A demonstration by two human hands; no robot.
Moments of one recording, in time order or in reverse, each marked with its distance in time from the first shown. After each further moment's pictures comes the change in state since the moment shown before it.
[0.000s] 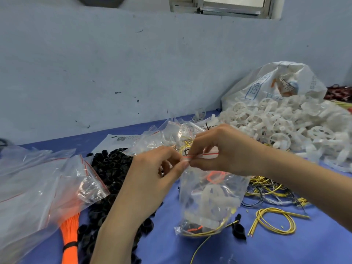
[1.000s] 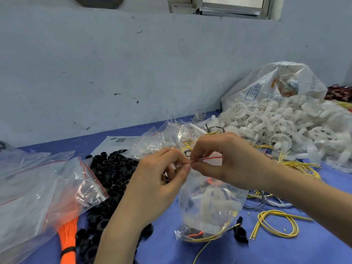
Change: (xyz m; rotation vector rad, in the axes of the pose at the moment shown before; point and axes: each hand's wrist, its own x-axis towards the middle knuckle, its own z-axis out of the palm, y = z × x) left_hand 0.002 -0.001 0.005 0.022 -0.042 0.065; right_hand -0.012 -0.002 0.013 0.062 0.124 0.011
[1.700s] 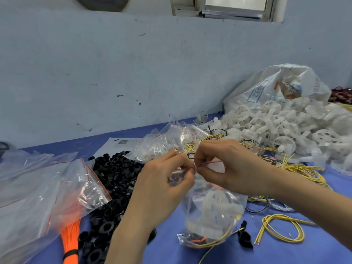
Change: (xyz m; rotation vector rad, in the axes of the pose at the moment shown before) left_hand 0.001 -0.002 0.005 -0.001 0.015 -0.018; right_hand 0.001 0.003 0.004 -0.087 -0.026 -0.037
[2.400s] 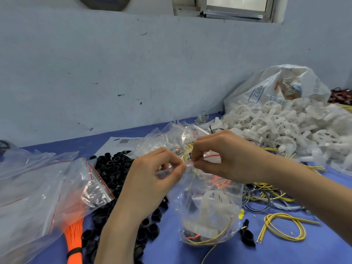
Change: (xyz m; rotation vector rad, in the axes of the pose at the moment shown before) left_hand -0.001 -0.019 -0.019 0.015 0.032 -0.034; right_hand 0.019 -0.004 -0.005 -0.074 -0.100 0.001
